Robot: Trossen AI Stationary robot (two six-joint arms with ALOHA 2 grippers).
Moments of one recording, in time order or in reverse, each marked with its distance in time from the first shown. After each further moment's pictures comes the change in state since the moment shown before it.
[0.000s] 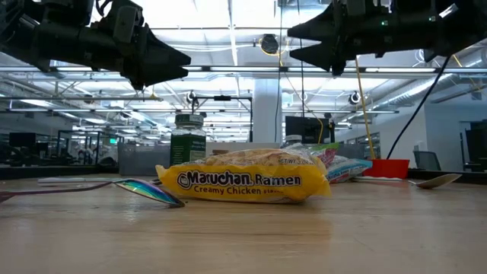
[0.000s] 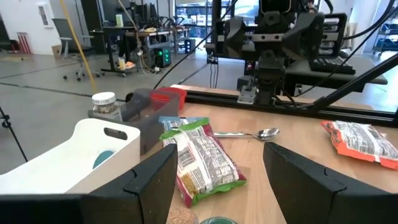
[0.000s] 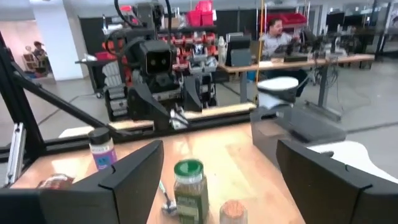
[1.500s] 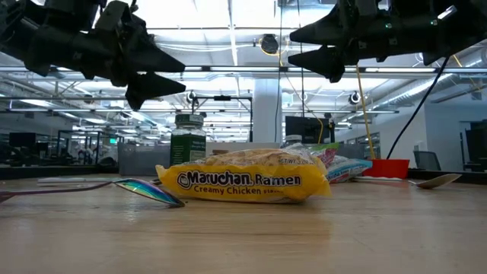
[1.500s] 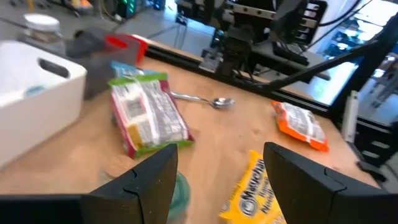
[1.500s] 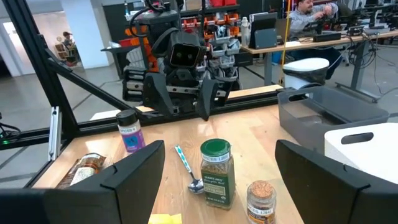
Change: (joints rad) left arm -0.003 0.000 0.000 -0.129 0.182 -0.302; right arm 0.001 0.007 0.000 -0.056 -0.105 0.058
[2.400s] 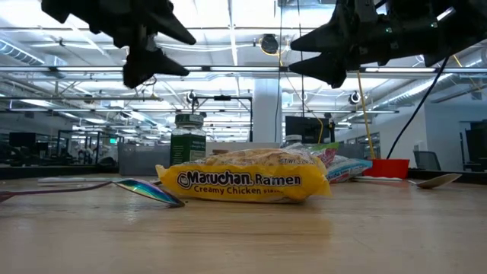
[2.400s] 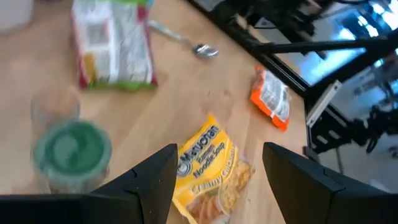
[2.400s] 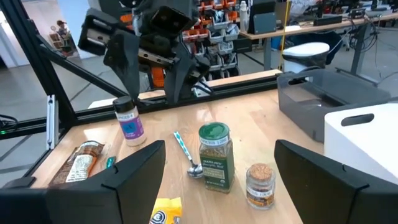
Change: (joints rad) left arm -0.064 0.000 0.386 -0.700 0.066 -0.418; right arm 0.000 0.006 0.000 -0.055 0.000 0.027
